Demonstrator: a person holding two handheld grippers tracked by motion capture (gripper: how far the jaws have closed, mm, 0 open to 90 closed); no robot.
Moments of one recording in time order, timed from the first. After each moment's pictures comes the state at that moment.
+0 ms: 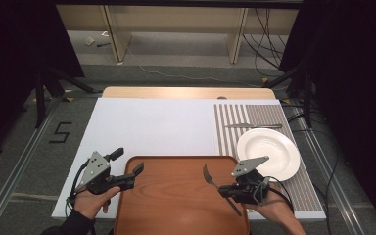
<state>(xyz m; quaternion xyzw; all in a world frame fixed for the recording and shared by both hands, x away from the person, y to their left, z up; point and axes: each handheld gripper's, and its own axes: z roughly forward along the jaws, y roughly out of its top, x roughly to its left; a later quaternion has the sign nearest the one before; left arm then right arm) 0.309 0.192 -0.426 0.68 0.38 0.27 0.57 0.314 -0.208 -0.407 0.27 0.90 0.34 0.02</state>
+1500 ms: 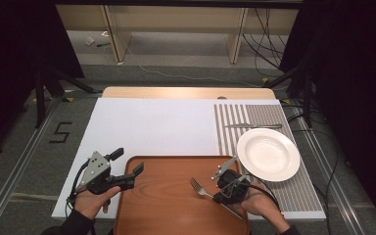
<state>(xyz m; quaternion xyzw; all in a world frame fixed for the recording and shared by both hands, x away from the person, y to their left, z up) 0.310 0.192 -0.427 0.68 0.38 0.27 0.56 0.338 -0.175 -0.449 0.27 0.94 0.20 -0.03</state>
